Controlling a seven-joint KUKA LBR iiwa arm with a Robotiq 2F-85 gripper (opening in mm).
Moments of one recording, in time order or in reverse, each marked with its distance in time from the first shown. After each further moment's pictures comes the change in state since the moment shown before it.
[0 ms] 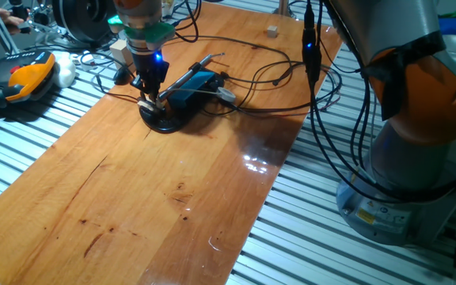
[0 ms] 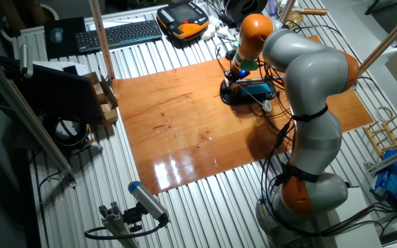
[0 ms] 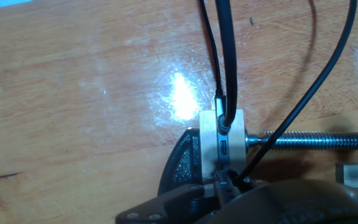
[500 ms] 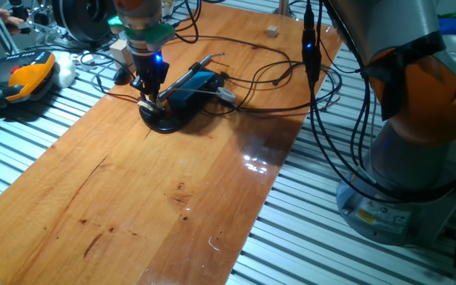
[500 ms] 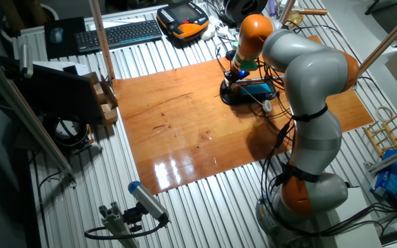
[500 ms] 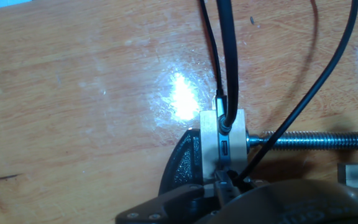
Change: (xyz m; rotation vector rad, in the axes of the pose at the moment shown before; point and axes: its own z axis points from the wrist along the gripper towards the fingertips) arm 0.000 0.001 0.002 0.000 -0.003 0.005
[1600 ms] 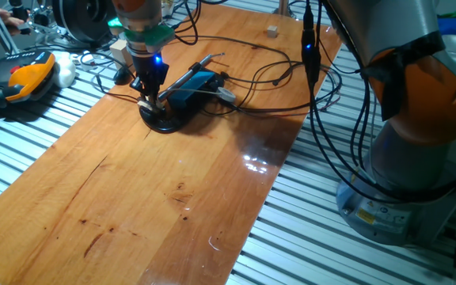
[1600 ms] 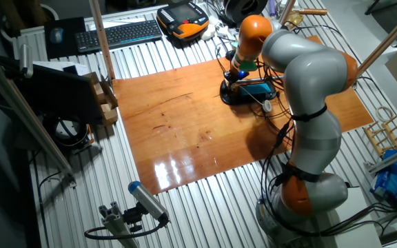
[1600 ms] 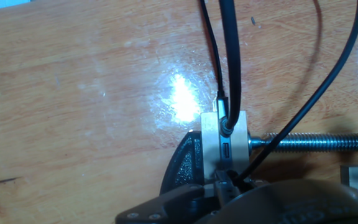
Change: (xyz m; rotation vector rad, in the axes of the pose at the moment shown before) arm -0.001 0.001 0.005 0.000 -0.001 0.002
